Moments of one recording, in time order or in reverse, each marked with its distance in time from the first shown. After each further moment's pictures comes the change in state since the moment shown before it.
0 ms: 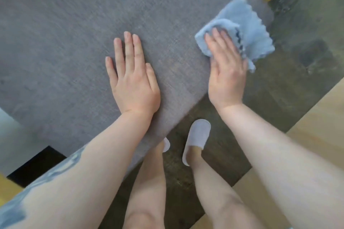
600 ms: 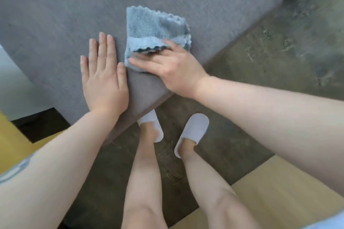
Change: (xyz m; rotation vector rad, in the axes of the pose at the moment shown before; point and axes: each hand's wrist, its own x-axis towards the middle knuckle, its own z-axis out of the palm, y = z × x) left_hand -0.074 -0.044 -0.015 0.061 -0.026 -0.099; right_hand -0.027 -0.027 0.018 0.021 -0.203 -0.881
